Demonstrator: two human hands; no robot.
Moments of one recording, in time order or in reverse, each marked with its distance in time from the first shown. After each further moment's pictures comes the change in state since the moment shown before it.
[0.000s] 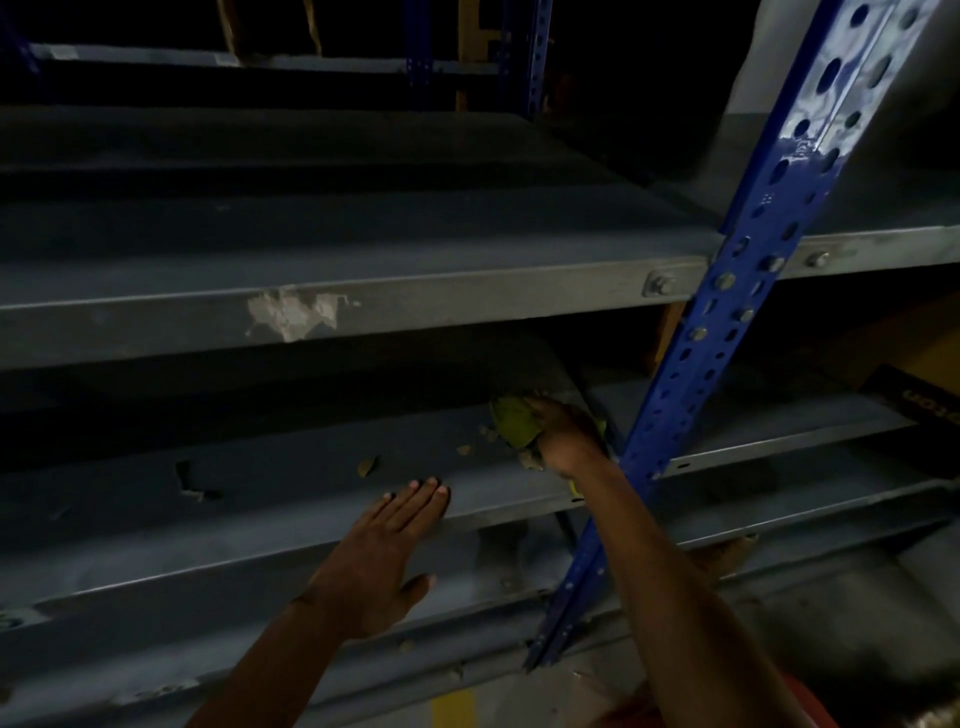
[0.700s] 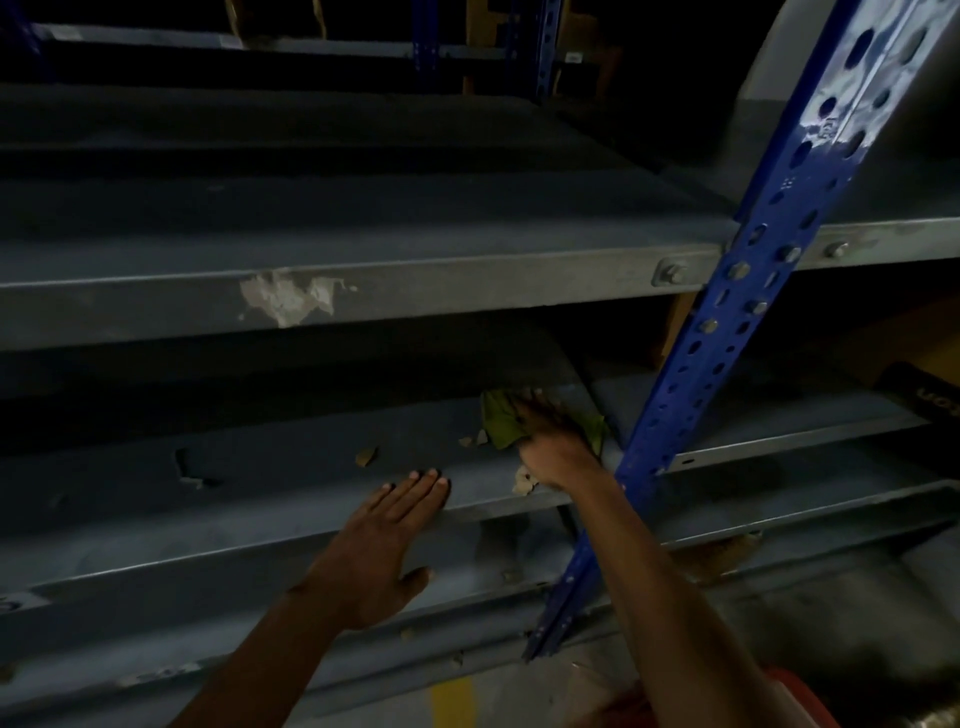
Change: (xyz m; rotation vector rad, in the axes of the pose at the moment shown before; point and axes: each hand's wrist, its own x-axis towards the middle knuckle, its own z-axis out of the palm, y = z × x) left_hand 0.000 0.000 -0.001 -0.009 -0.013 0.008; right_hand -0.013 -0.013 0.013 -0.151 -0.107 -0.088
